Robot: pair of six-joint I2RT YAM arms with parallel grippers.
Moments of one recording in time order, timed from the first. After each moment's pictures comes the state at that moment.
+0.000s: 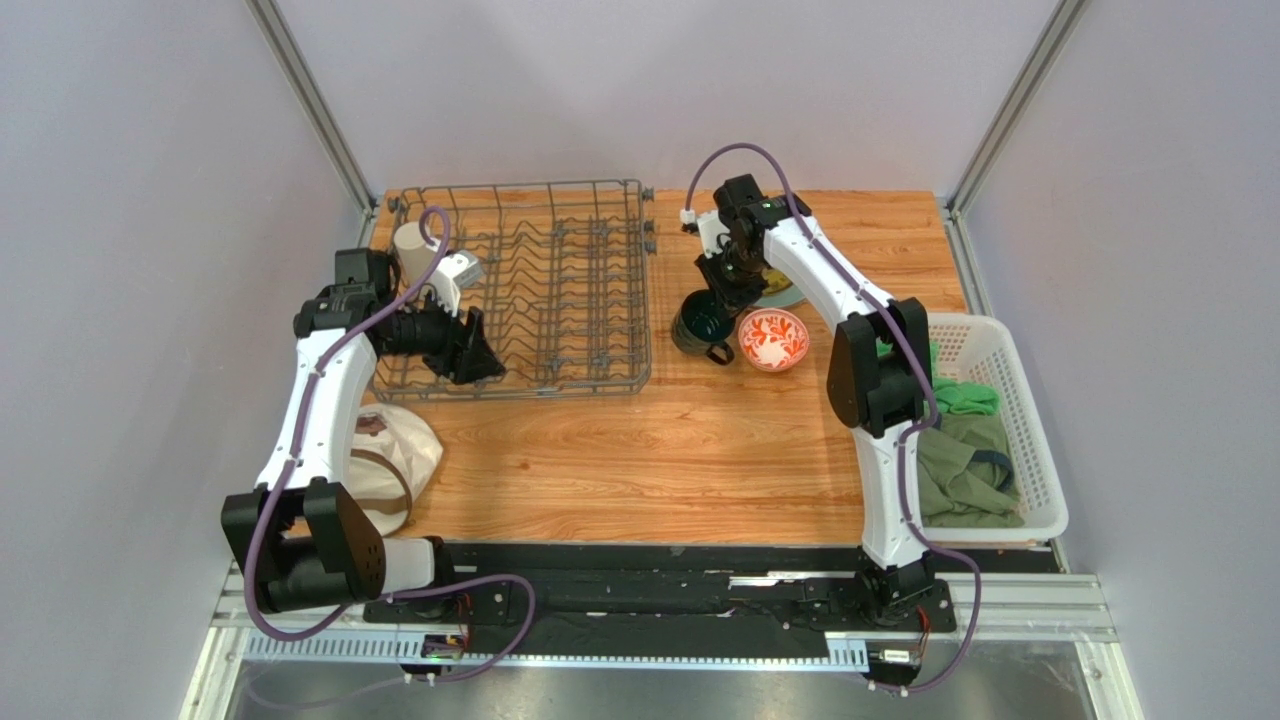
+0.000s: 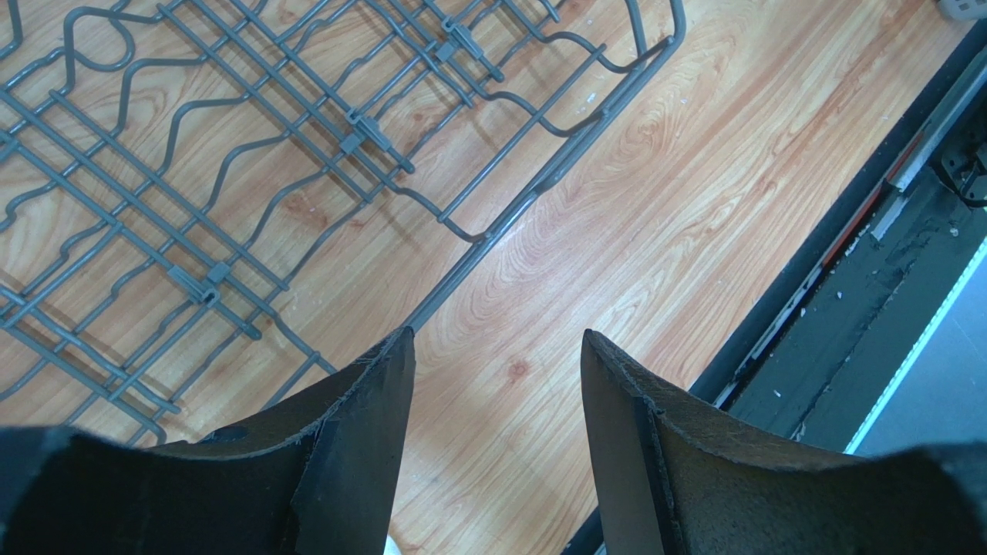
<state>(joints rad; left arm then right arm) 0.13 1.30 1.16 -0.95 0.83 0.58 0.38 2.20 2.02 -1.06 -0.17 -0.18</state>
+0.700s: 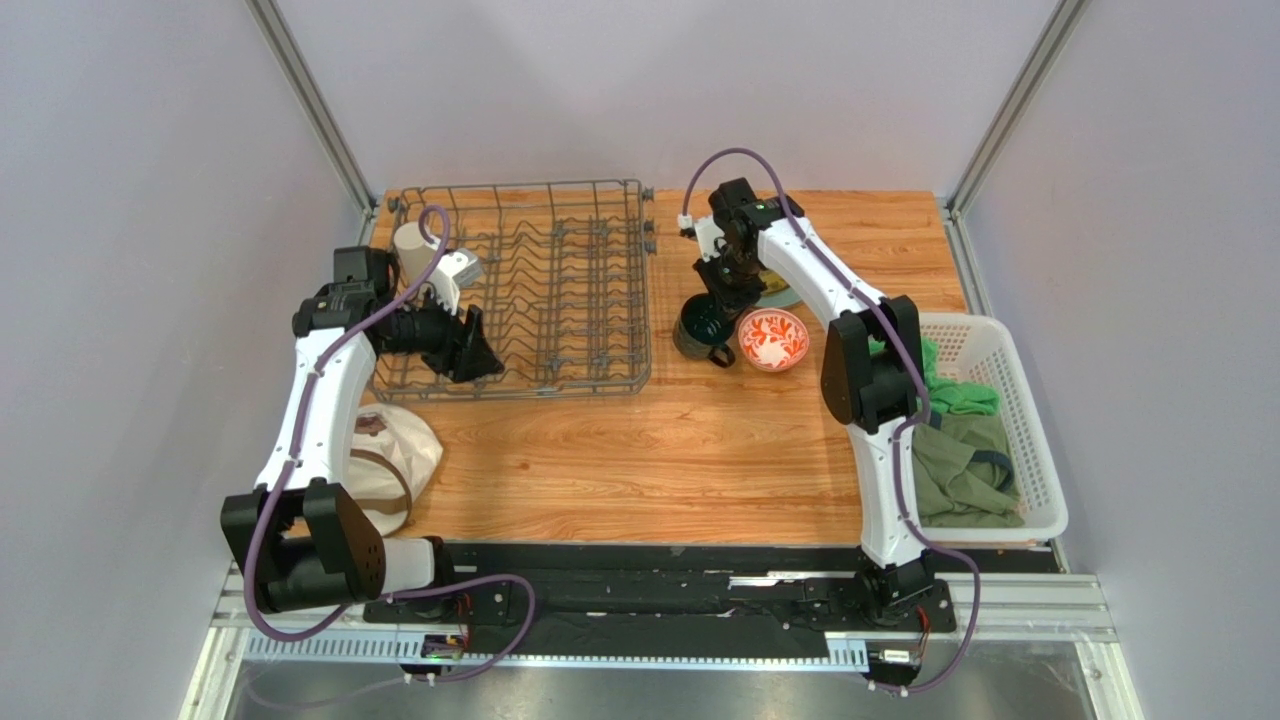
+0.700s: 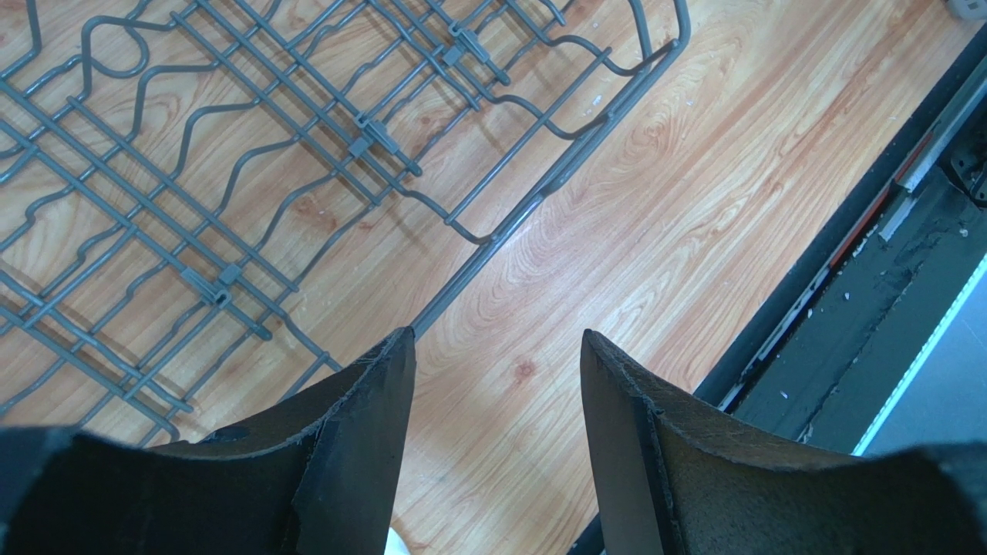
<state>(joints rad) 0.13 1.31 1.17 -0.95 0.83 0.58 0.39 2.24 2.06 -1.08 -0.13 -0.18</state>
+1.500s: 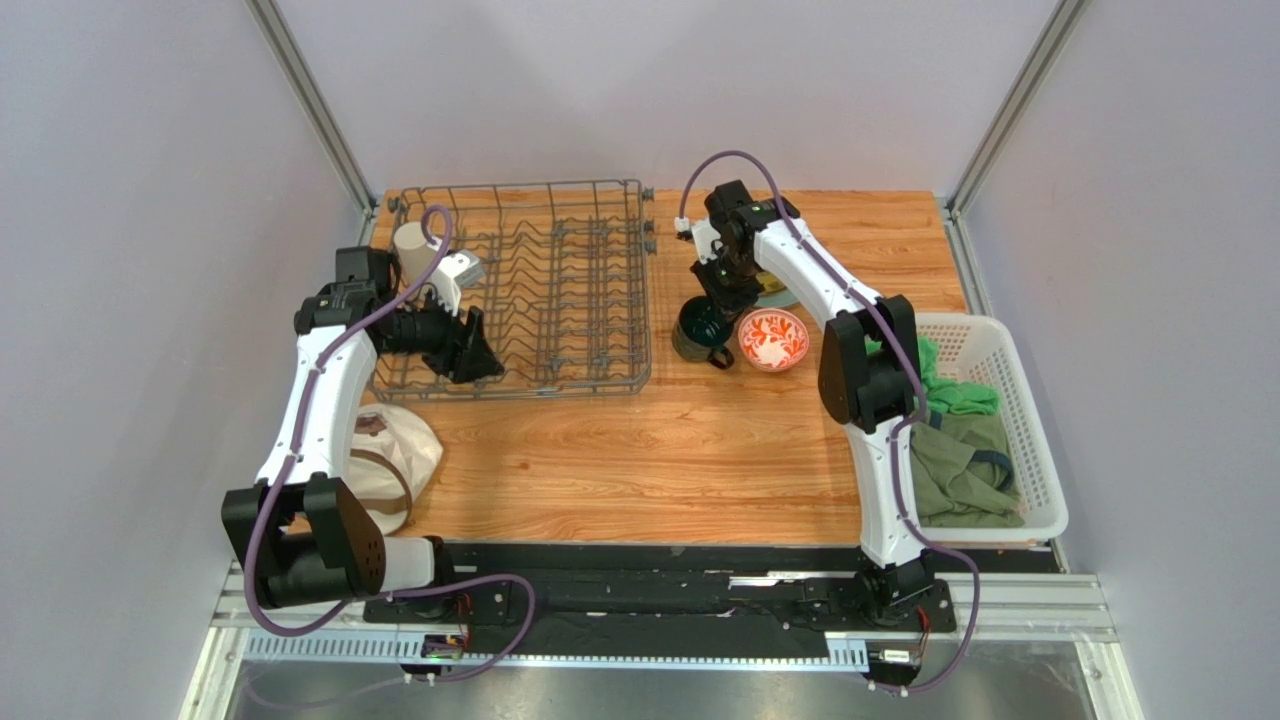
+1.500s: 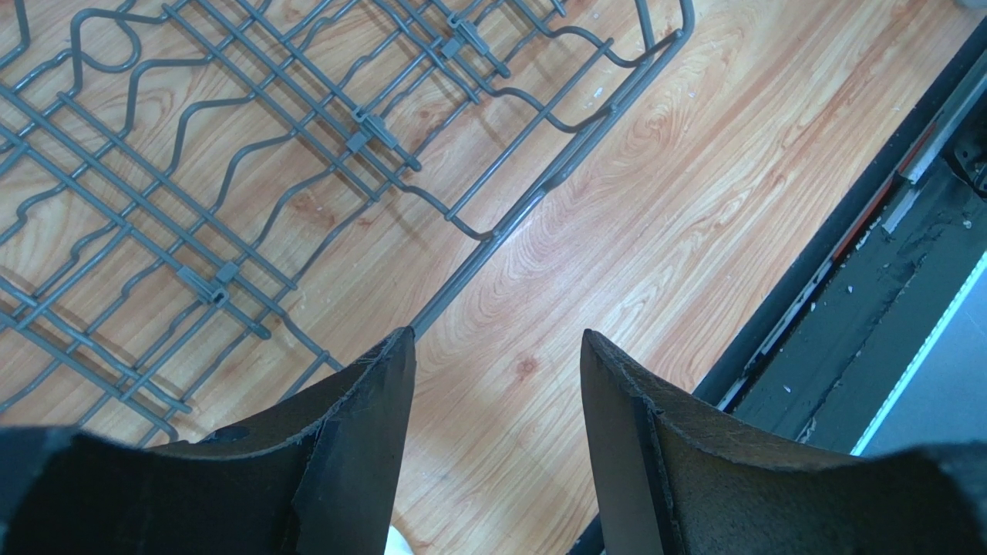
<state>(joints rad) 0.13 1.32 1.17 -0.96 0.83 0.60 0.40 2.26 2.06 -1.08 -0.12 -0.18</state>
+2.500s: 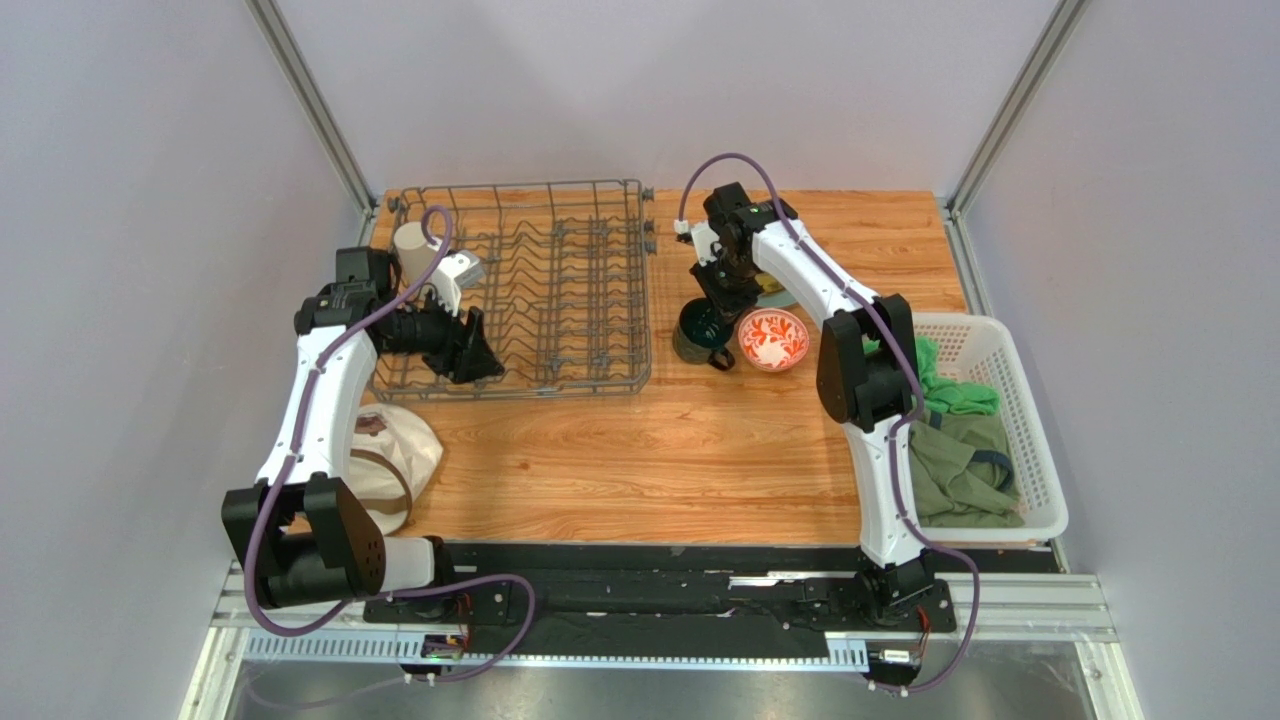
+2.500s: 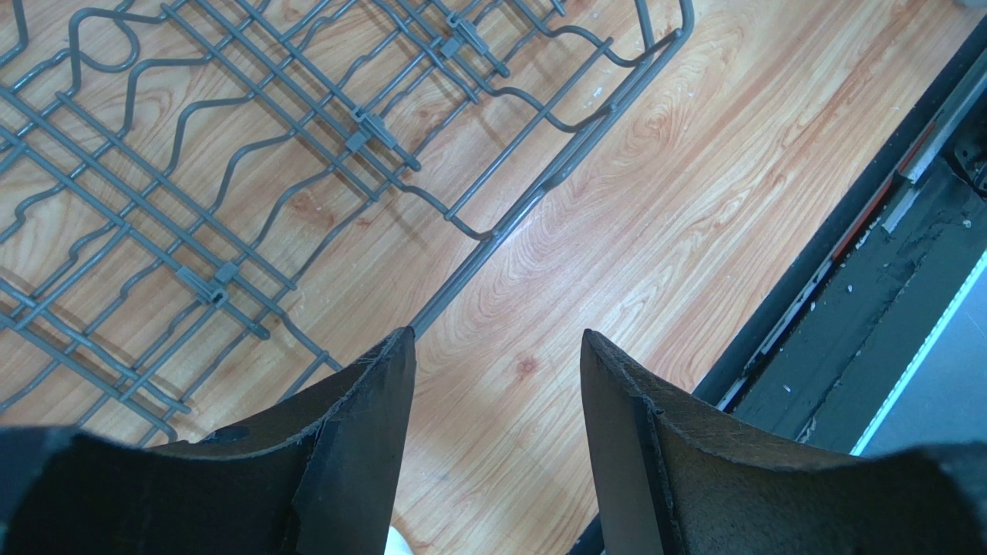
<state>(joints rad) 0.13 1.32 1.17 -0.96 0.83 0.60 0.40 2.27 2.06 -1.08 -0.11 -0.18</state>
